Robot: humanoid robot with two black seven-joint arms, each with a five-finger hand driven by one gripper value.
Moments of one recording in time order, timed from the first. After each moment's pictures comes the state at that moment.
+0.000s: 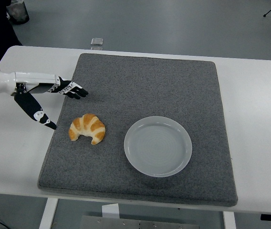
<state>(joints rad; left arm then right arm) -0.91 1.09 -0.37 -1.46 1.00 -0.61 -0.31 0.05 0.00 -0.01 0.13 0.06 0.00 -0.03</state>
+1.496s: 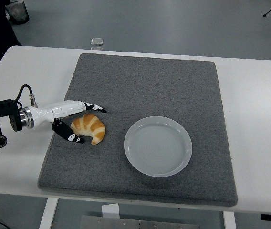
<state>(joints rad) -0.76 0.86 -0.24 -1.40 1.35 0.04 -0.31 0.05 0.00 -0.01 0.13 0.06 0.00 -0.03</state>
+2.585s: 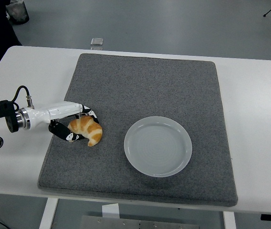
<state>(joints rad) -0.75 0.88 -0.24 -1.41 1.36 0.03 -0.32 0.05 0.00 -0.01 0.13 0.06 0.00 -0.03</state>
